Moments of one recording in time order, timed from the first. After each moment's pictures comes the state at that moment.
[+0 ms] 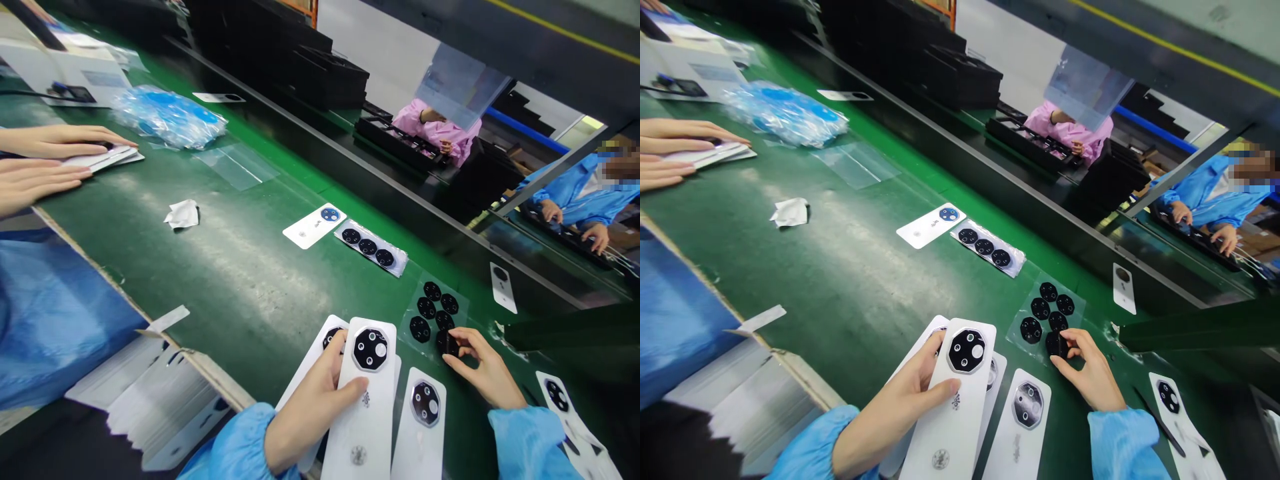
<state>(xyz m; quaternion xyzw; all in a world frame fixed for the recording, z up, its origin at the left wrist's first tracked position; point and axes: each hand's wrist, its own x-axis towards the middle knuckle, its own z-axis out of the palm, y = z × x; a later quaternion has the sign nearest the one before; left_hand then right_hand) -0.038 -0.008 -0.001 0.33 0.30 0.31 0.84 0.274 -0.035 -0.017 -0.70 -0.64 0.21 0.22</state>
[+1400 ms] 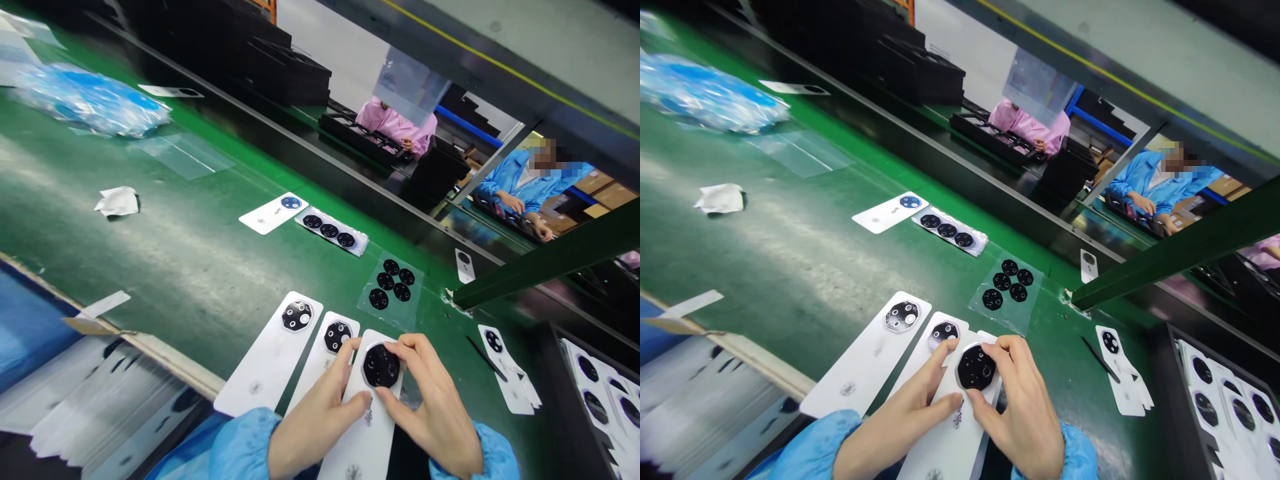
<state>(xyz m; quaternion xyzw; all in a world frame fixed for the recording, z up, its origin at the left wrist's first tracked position) 0.009 -0.065 -0.005 0.48 0.29 0.26 0.79 0.177 -0.110 0.043 -0.61 -0.76 0.09 0.22</state>
